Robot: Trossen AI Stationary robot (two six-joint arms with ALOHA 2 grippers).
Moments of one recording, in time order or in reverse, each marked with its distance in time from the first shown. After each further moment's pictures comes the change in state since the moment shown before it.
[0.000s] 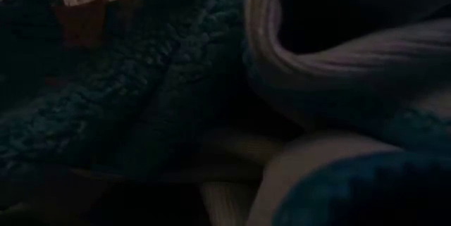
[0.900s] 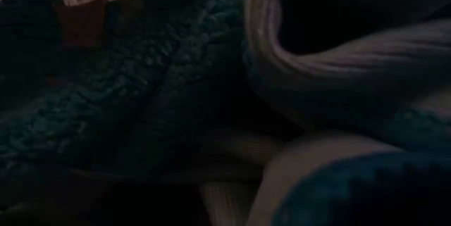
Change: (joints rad) left arm 0.000 0.033 0.000 -0.006 0.001 -0.031; right arm 0.000 0.000 0.000 0.001 0.000 0.000
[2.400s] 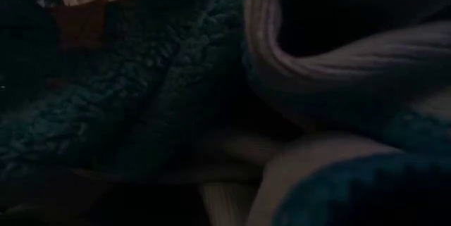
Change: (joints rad) left arm 0.149 -0.462 0.598 -0.073 -0.229 0.176; right arm 0.000 0.000 0.000 0.041 0.001 -0.004
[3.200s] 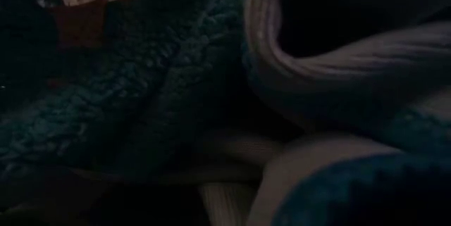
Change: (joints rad) left arm 0.243 -0.008 0.231 -0.179 -0.092 0.091; right arm 0.000 0.000 0.000 0.000 0.000 -0.002
